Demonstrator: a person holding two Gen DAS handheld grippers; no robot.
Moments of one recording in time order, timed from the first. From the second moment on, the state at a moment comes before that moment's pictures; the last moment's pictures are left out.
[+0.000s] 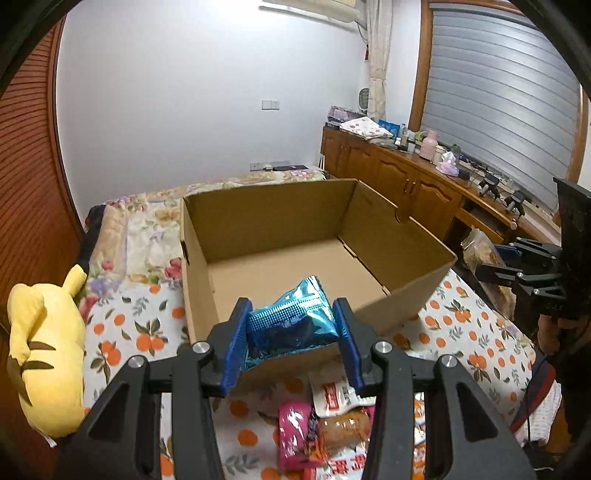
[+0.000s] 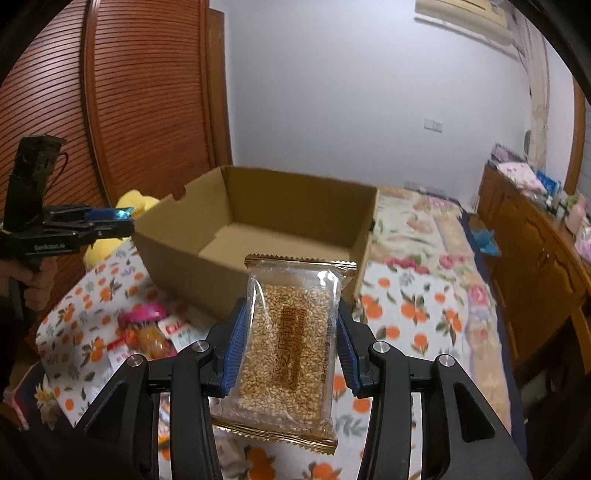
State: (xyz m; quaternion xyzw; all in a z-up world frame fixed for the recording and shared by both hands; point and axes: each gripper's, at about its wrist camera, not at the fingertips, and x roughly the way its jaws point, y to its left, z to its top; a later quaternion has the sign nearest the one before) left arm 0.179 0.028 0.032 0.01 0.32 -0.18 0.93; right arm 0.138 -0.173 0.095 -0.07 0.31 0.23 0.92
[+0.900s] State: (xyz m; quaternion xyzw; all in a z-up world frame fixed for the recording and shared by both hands) left arm 0.251 0.006 0.017 0.02 0.34 -0.16 0.93; right arm 0.246 -0.122 0.081 -0.07 0.33 0.24 0.91
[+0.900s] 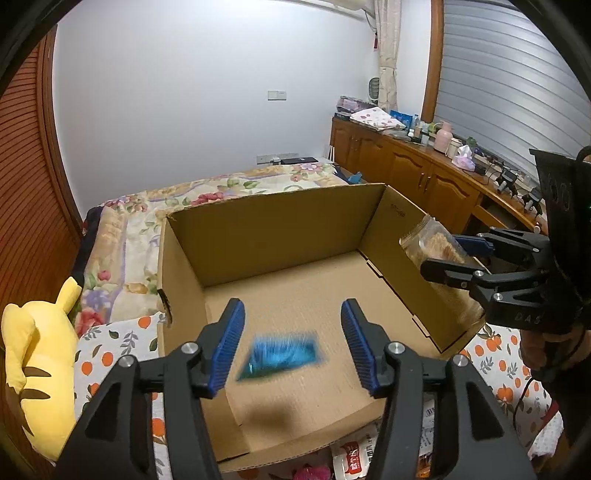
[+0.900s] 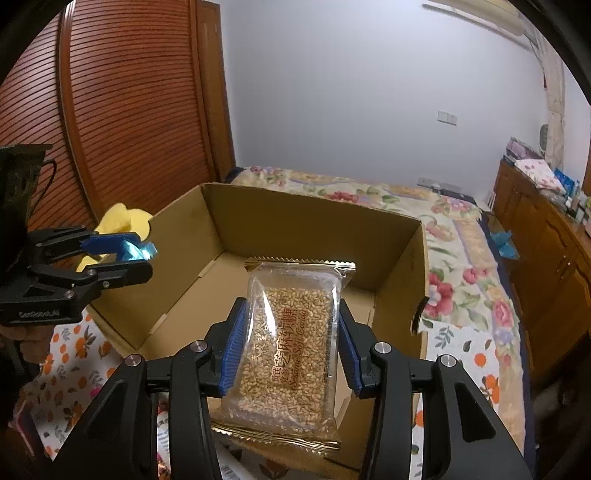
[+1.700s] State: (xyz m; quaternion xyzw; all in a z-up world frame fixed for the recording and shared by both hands) left arm 0.144 0.026 0.017 0.00 0.32 -0.15 0.94; right arm 0.138 -0.134 0.097 -0.06 0.31 0.27 0.91
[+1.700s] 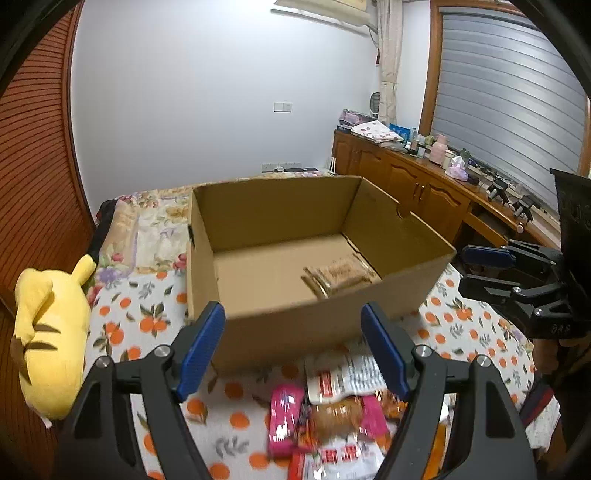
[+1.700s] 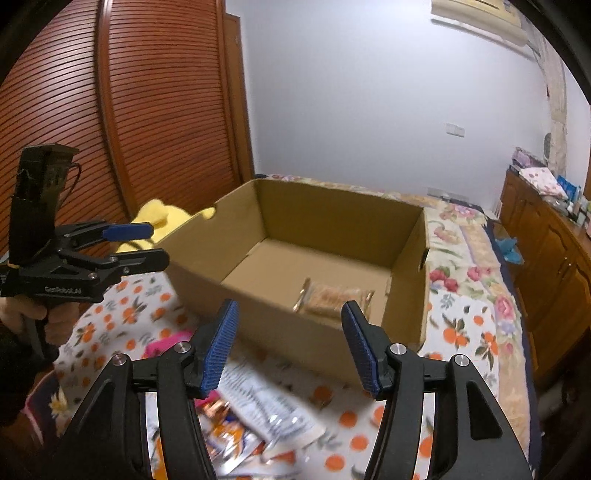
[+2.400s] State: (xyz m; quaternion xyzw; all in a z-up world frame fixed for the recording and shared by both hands) left arm 0.112 0.035 -0.032 -0.02 0.37 -0.15 0.92; right arm 0.130 -0.105 0.018 -0.09 0.41 0.31 0.86
